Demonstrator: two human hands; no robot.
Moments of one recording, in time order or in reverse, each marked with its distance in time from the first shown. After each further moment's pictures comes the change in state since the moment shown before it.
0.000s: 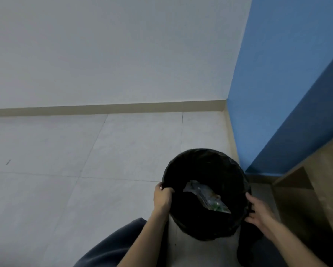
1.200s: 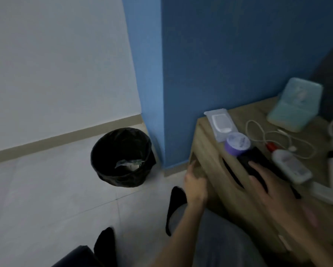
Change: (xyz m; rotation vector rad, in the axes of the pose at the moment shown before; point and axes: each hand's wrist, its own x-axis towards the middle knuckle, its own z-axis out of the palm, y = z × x) left_hand -0.260 0.028 0.199 0.245 -0.554 0.480; right_hand -0.226 -0.024 -0.217 -0.774 0.616 -0.952
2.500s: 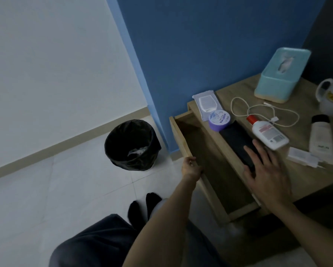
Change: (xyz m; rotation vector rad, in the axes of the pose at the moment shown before) left_hand -0.016 -0.030 0.033 0.032 -0.053 -0.276; right_hand -0.040 0.061 -0.011 -0.398 0.068 -0.003
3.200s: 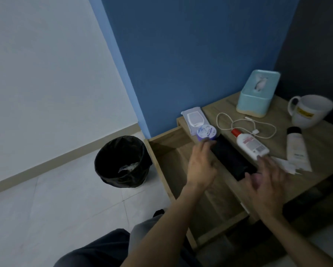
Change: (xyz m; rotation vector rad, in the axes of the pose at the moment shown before) left_hand -0.067 0.056 0.029 0.674 0.045 0.953; right_hand -0.023 -0.004 -0.024 0.234 0.172 0.299
